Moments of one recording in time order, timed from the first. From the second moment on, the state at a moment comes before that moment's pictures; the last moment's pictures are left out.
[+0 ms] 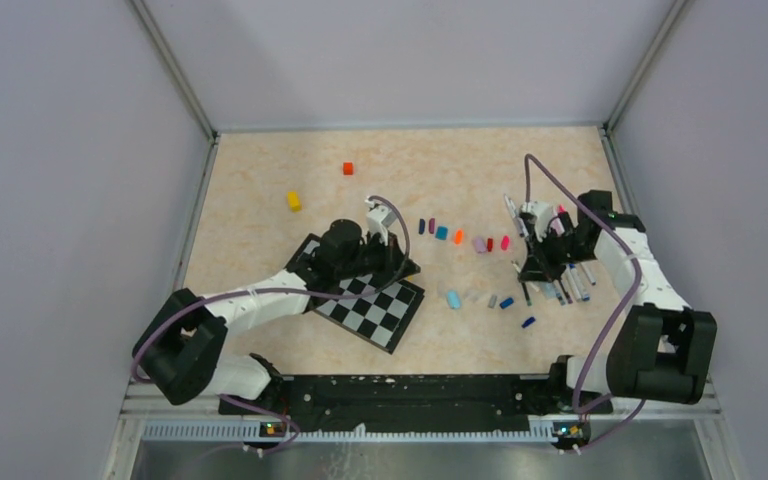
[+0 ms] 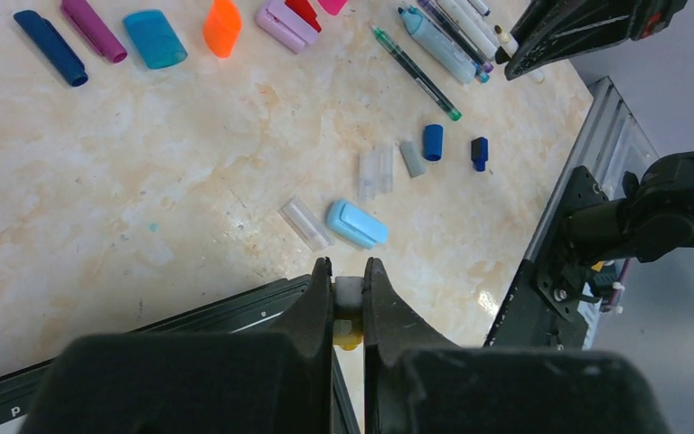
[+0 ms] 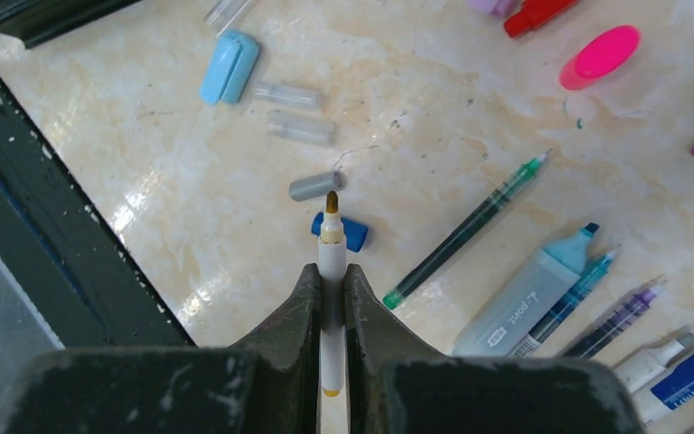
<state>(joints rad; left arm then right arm) -0.72 1.36 0.67 0.32 0.39 -0.46 -0.12 1.31 0.92 -0.94 -0.69 -0.76</state>
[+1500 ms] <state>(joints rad) -0.63 1.29 0.89 0.09 0.45 -0.63 0.75 1.20 0.77 -0.80 -0.53 -1.14</state>
